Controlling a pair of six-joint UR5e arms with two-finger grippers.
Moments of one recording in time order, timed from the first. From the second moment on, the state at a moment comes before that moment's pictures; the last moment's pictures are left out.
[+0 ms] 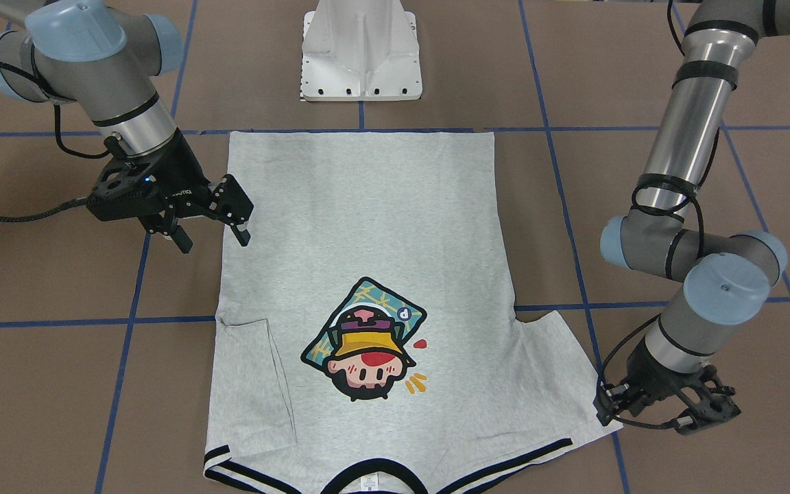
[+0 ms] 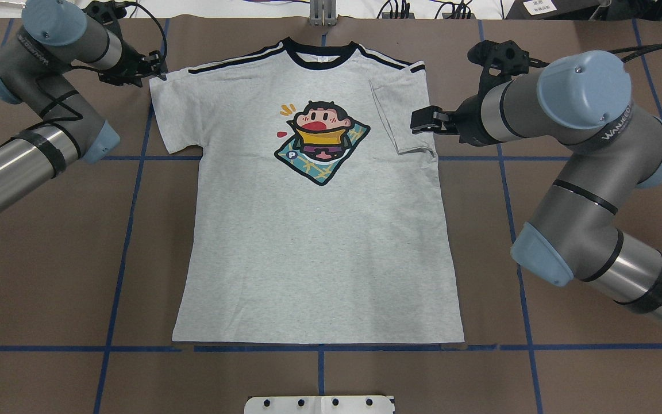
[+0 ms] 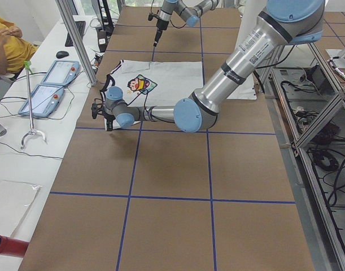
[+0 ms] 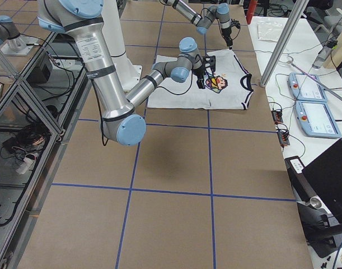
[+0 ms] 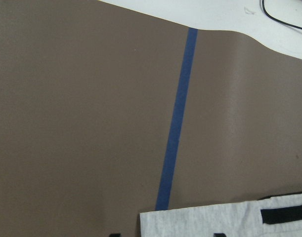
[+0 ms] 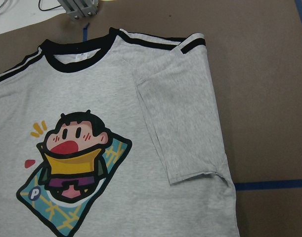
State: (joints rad) left arm -0.99 -2.34 -0.75 -2.50 -1.97 -1.16; right arm 0.76 -1.16 1.84 -1.20 1.84 1.24
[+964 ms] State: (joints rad) left arm -0.98 -2.36 -0.69 -2.53 -1.96 -1.16; right arm 0.76 -1.16 1.84 -1.20 1.84 1.24
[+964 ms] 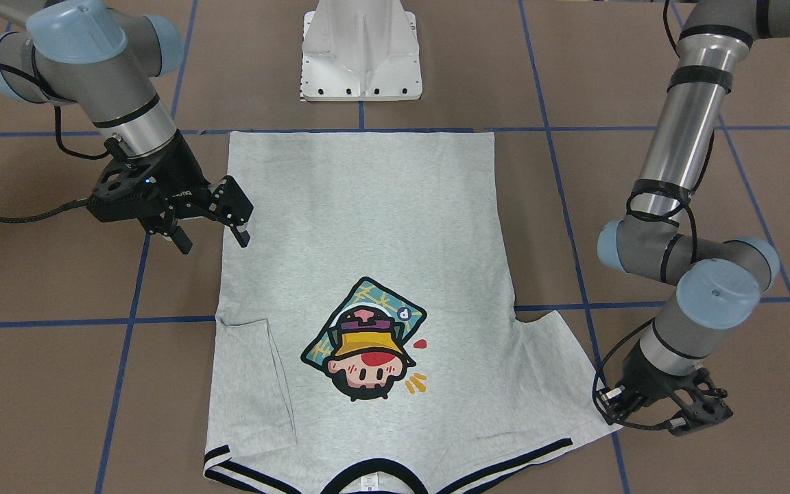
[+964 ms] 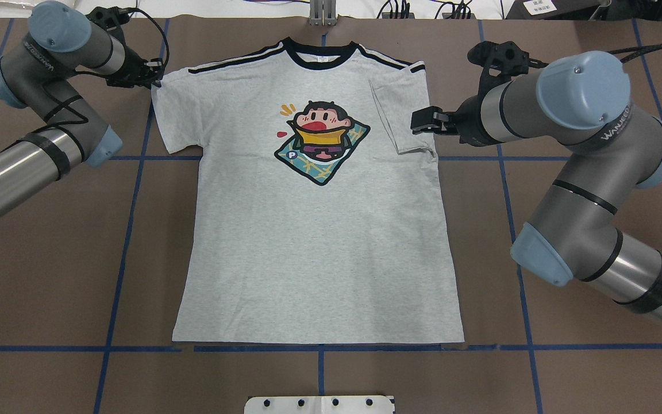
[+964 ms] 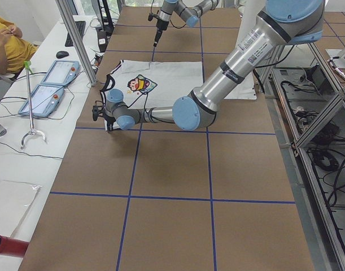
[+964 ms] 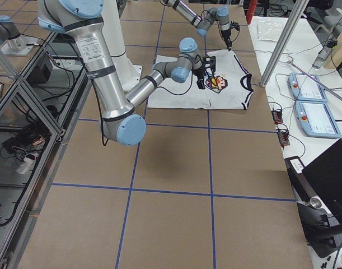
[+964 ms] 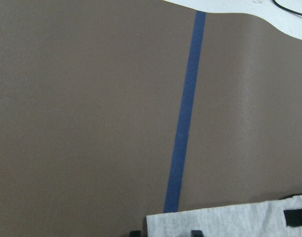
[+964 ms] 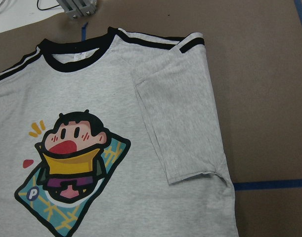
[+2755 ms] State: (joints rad) left arm -0.83 -2.55 -0.76 -2.39 -1.70 -1.36; right arm 0.76 -1.16 1.80 -1.19 1.84 1.24
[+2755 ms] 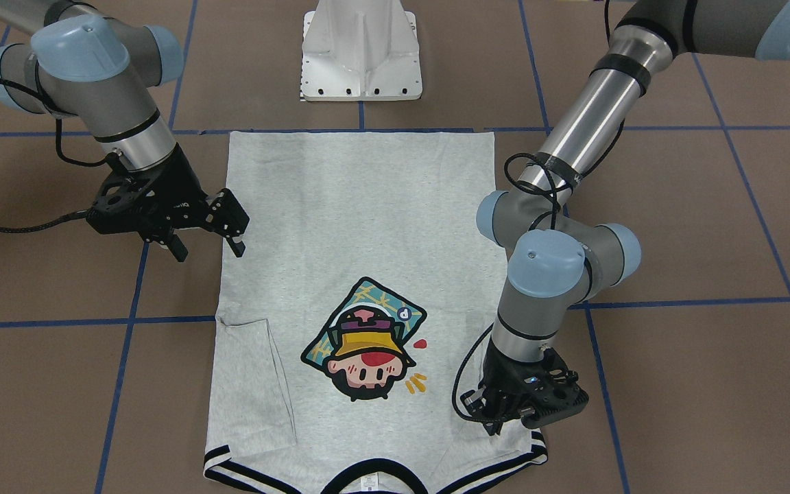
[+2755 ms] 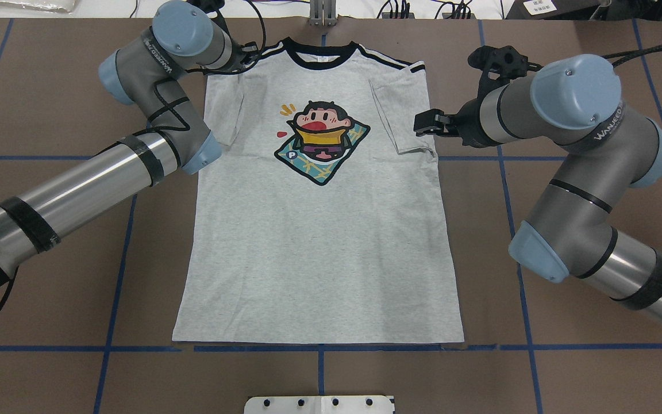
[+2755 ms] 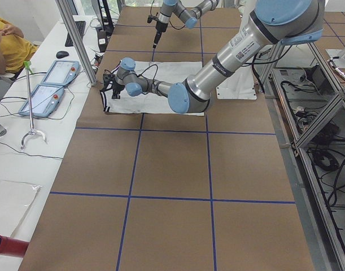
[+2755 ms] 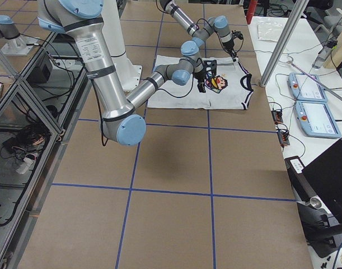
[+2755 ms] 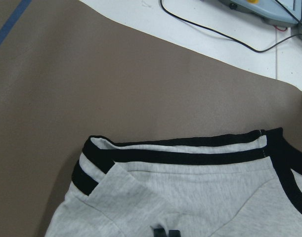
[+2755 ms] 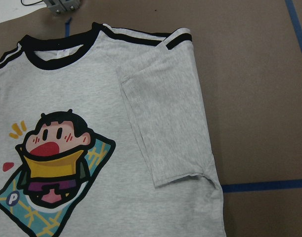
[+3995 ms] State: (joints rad) left arm -0.82 -2.22 -1.37 -2.32 -1.89 -1.37; right arm 0.67 -1.23 1.95 -1.29 1.84 1.58
